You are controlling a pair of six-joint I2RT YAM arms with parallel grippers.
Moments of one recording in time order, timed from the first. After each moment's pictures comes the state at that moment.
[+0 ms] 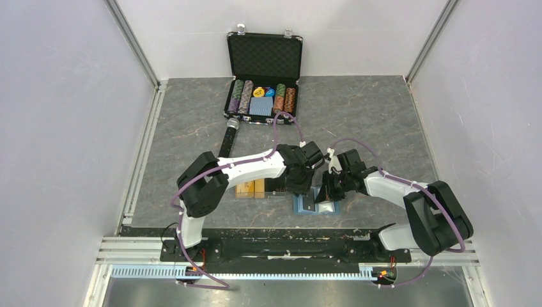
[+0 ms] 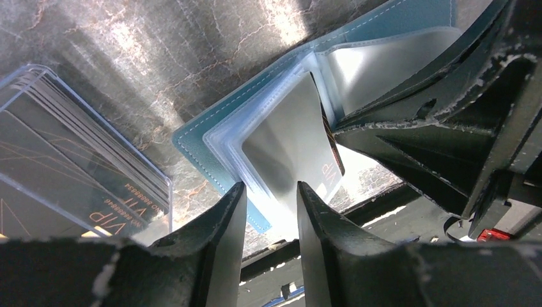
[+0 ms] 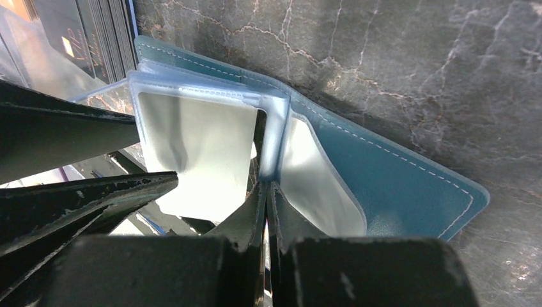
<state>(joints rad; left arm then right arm) -1.04 1.96 1.45 -0.72 0.06 -0.66 0.40 1.38 0.51 -0.24 -0.53 0.40</state>
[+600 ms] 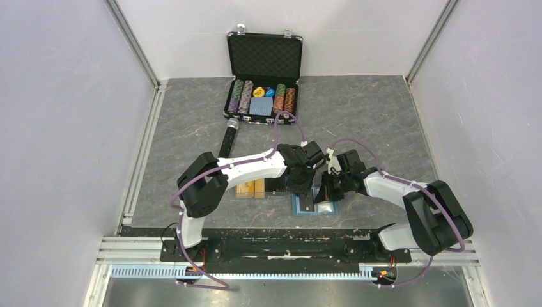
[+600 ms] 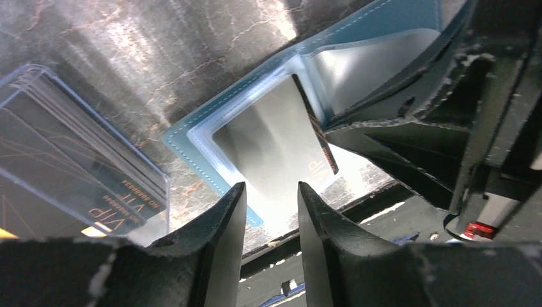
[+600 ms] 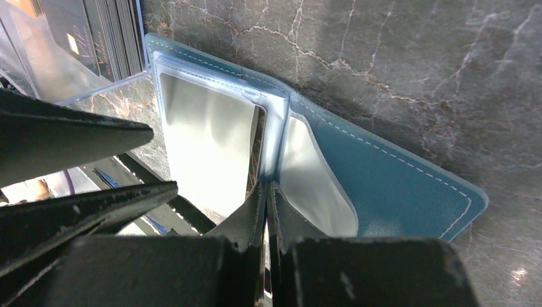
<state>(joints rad) -1.04 1.96 1.47 -0.75 0.04 -0.65 0.40 1.38 0.50 -0.23 -0.54 0.40</state>
